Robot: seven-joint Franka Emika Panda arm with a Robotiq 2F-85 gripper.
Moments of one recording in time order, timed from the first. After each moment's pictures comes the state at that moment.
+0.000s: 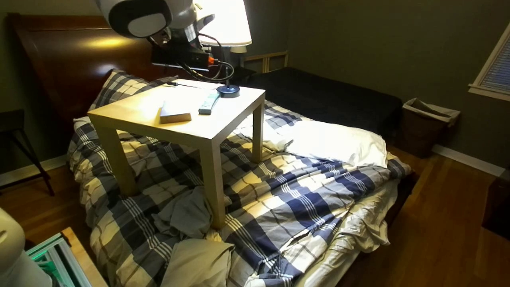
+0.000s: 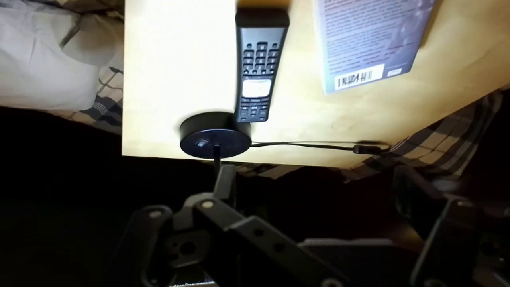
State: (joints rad) arm 0.37 -0.29 -0.05 -2.36 0.73 2.68 -0.94
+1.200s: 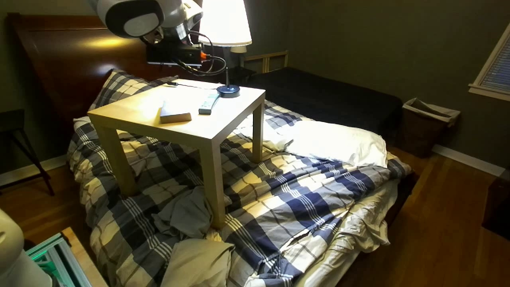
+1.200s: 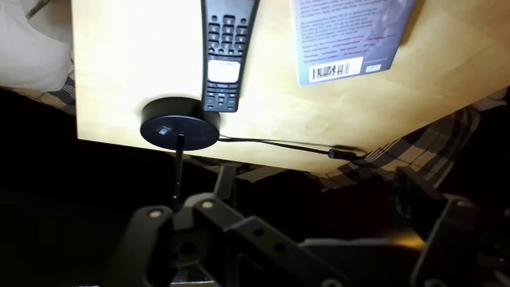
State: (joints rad) arm 0.35 -0.23 0.05 -2.31 0.72 2.70 -0.96
